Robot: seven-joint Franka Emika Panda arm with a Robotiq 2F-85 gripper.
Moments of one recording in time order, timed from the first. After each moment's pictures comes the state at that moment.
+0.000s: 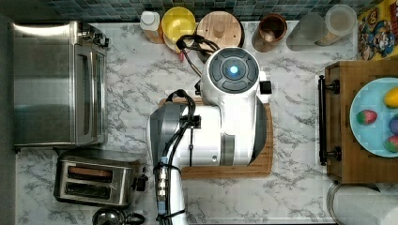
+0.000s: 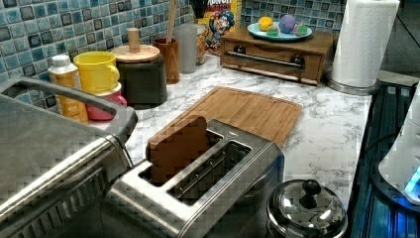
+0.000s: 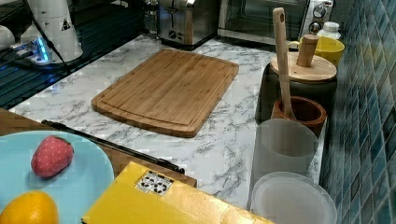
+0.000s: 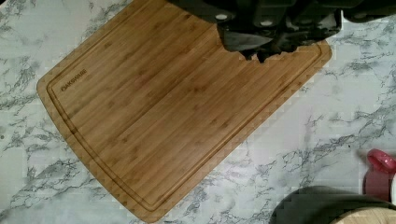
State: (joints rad) arm -0.01 0.01 -0.01 -1.88 0.03 0.25 -0.07
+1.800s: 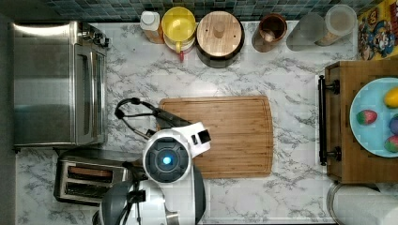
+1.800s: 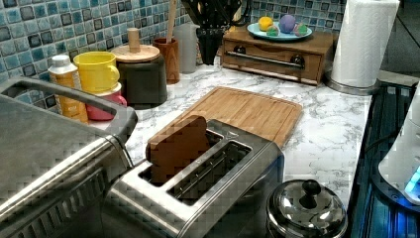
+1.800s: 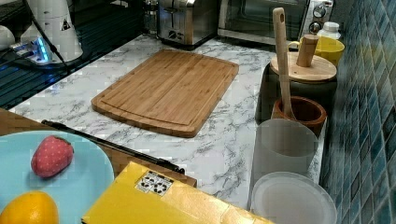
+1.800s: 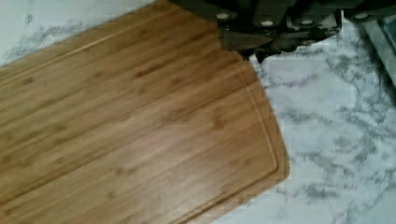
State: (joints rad) arm 0.11 -0.28 0.12 -2.38 0.17 0.57 -0.20
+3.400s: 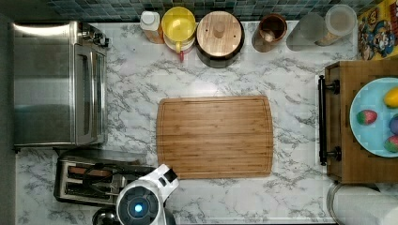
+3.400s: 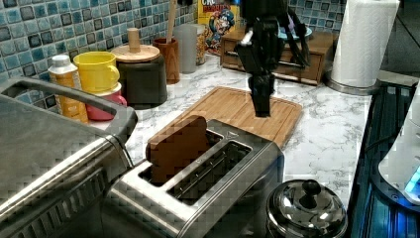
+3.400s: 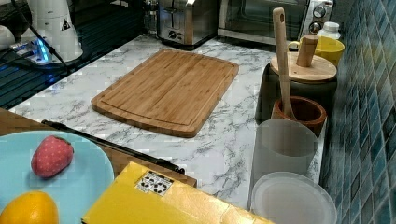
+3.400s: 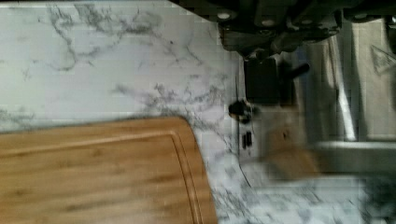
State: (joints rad) arm 0.32 -0.47 0.15 -2.66 0.35 0.52 -0.39
